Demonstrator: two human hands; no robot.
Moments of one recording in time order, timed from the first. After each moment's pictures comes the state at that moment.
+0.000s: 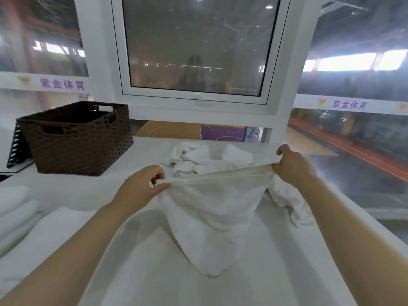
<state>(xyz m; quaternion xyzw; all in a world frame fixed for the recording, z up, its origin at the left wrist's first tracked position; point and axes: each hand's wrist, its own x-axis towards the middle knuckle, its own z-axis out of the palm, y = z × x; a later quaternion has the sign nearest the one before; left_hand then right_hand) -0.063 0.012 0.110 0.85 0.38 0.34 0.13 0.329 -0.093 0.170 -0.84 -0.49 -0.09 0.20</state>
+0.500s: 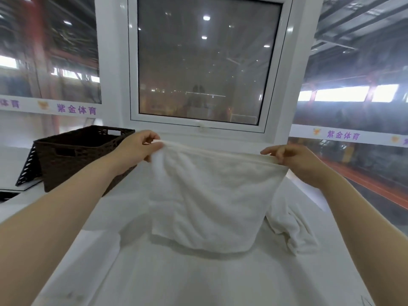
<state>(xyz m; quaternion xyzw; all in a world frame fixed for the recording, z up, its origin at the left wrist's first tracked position) -0.069 0.037 0.254 0.76 0.38 0.44 0.29 0.318 -0.129 0.270 -0.60 -0.64 0.16 0.46</state>
